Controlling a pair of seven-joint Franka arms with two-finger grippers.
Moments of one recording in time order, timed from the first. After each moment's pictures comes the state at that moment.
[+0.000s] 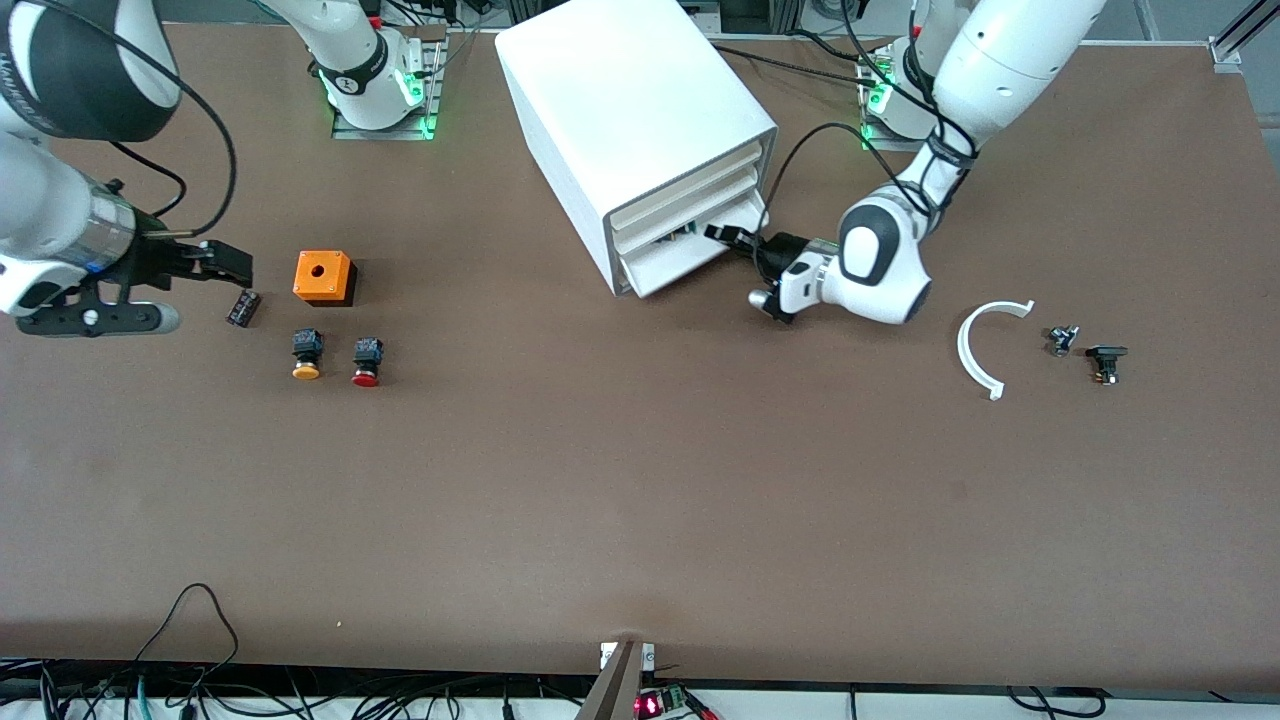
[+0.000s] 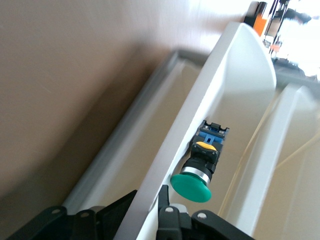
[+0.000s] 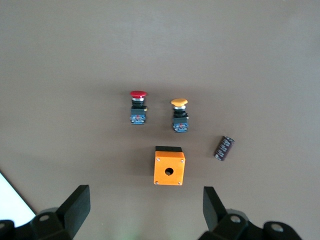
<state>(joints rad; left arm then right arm) -0.14 0.51 -0.23 -2.19 -1.17 1.97 0.71 0.16 0.14 -0.06 -1.63 -0.04 1.61 0.02</state>
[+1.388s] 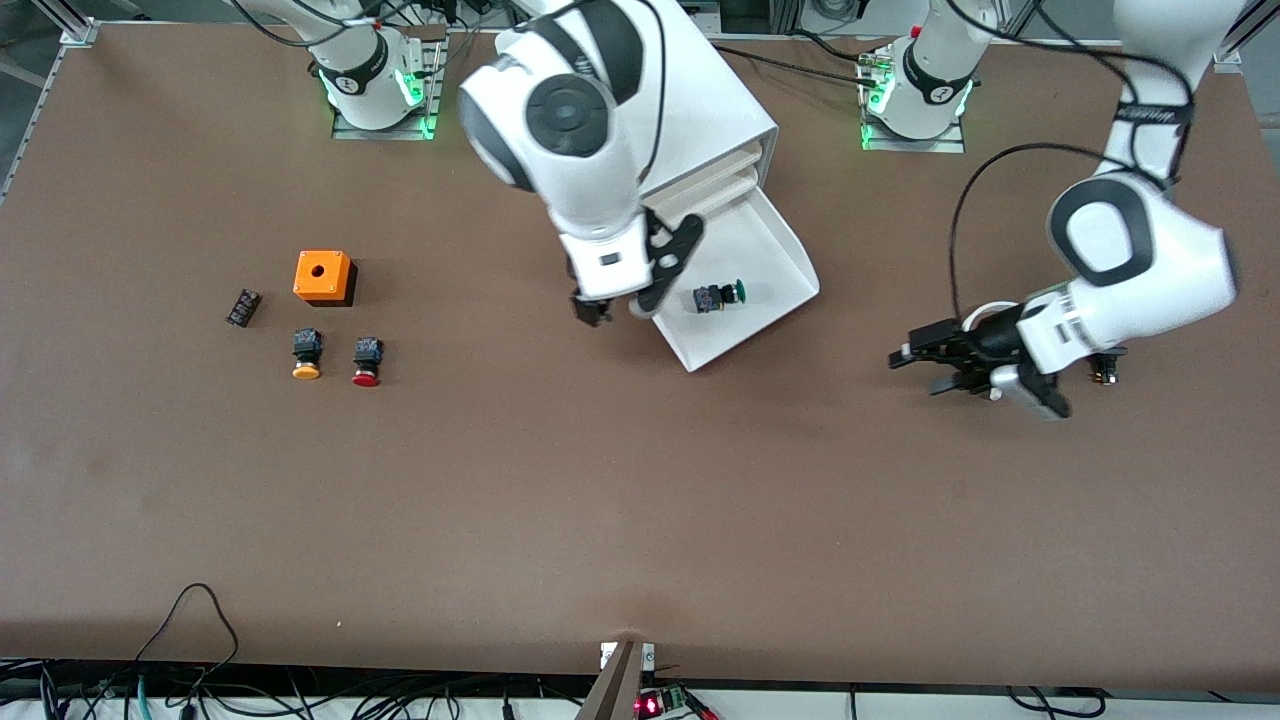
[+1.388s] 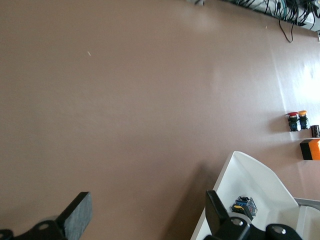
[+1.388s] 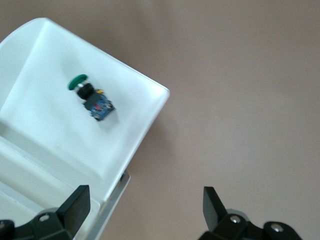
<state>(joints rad) 0.09 0.21 -0.11 -2.02 -0.82 2.23 0.71 0.71 0.61 0.11 -1.18 -0.01 1.84 -0.34</state>
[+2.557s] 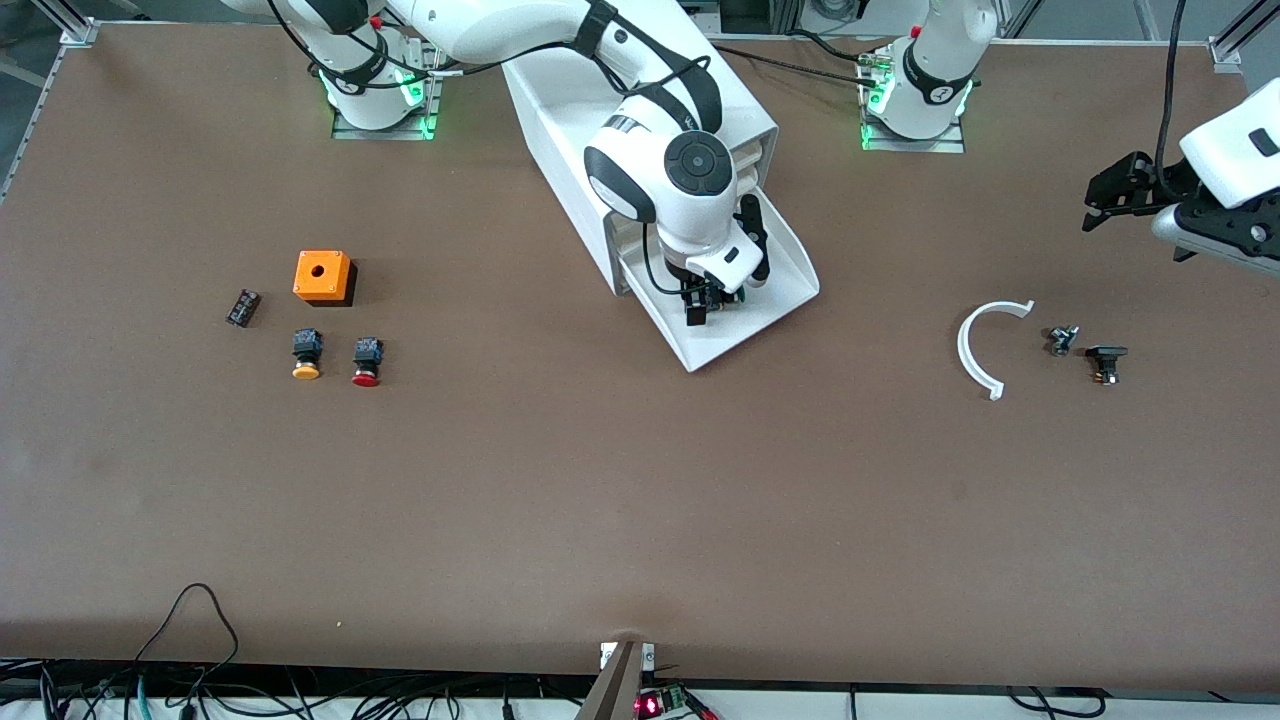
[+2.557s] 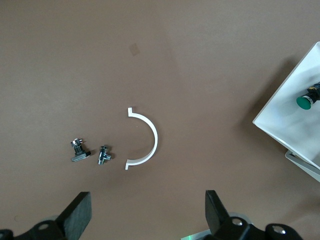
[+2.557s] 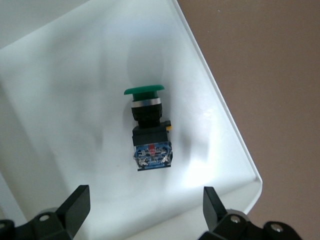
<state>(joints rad) 0.06 0.01 -0.08 -1.58 0.02 1.51 0.34 0.80 0.83 0.16 -1.14 -0.06 1.97 -0.74</state>
